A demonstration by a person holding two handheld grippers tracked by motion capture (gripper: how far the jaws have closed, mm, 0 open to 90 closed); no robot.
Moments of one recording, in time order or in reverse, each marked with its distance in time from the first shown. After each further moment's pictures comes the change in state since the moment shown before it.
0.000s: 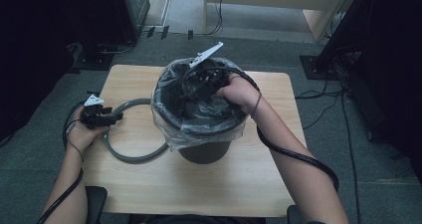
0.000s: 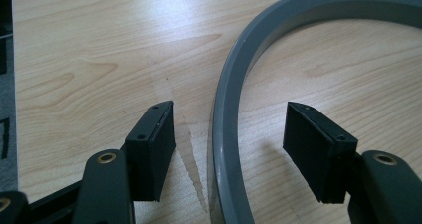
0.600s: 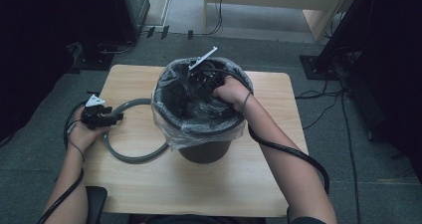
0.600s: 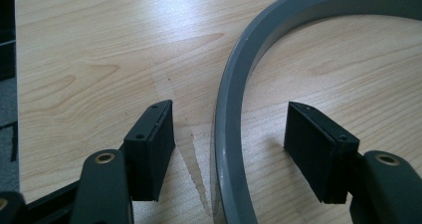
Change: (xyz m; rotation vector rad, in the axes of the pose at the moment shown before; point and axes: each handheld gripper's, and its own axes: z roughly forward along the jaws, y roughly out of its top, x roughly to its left) left arm -0.001 -0.001 0.002 -0.012 0.008 -0.004; right arm -0.023 -0.010 0.038 0.096 -0.096 0.064
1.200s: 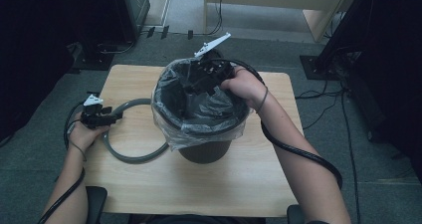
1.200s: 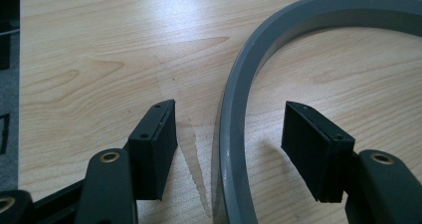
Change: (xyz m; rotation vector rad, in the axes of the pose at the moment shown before) left arm 0.003 0.000 -0.001 -0.016 -0.007 -0.068; right arm 0.015 0.014 -0.064 -0.158 0.049 -0.055
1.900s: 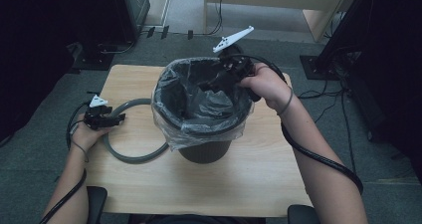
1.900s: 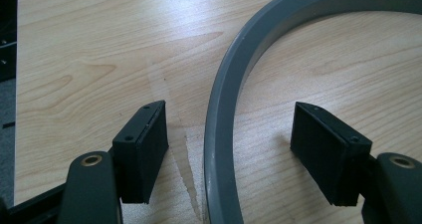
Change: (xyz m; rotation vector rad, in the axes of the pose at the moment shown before) left arm -0.012 0.001 0.004 0.028 0.055 0.090; right arm -0.004 -0.009 -0.053 -0.021 0.007 -0.004
